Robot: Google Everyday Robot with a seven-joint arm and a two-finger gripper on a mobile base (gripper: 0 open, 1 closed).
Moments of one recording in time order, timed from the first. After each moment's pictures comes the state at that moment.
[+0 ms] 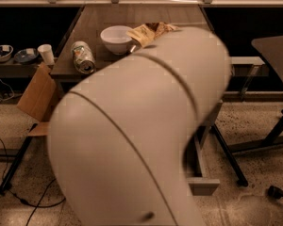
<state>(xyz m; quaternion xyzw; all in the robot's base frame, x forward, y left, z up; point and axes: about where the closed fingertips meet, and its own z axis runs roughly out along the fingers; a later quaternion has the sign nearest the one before) 0.578 0.049 0.522 0.01 0.99 -0.05 0.13</state>
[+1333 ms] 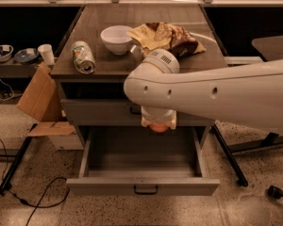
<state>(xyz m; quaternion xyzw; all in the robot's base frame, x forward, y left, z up) 0.557 -0.073 0.706 0.09 0.98 -0.07 0.16</state>
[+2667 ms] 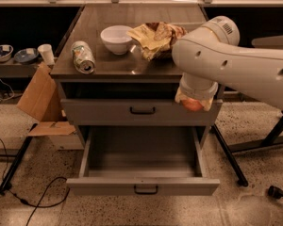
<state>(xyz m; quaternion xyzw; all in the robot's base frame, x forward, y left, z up) 0.586 -0.183 0.773 0.21 0.96 -0.05 0.19</state>
